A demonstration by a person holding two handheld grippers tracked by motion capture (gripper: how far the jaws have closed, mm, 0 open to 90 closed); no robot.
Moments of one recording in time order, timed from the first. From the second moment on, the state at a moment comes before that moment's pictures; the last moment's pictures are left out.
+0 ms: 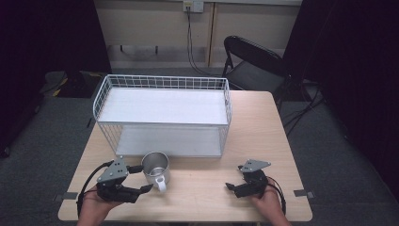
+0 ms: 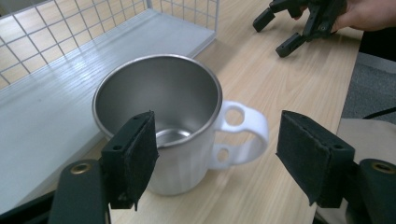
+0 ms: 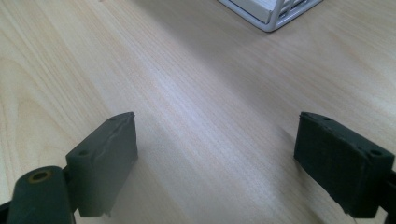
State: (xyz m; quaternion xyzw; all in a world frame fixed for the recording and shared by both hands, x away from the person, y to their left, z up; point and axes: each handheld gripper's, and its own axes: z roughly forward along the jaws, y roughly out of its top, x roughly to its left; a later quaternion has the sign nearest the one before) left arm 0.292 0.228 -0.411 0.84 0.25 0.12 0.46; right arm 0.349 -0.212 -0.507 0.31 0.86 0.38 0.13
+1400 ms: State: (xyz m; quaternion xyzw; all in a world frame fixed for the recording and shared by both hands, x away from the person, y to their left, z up) left arm 0.319 0.200 -0.422 0.87 0.23 0.12 0.42; right arm 0.349 -0.212 -0.507 0.31 0.86 0.38 0.13
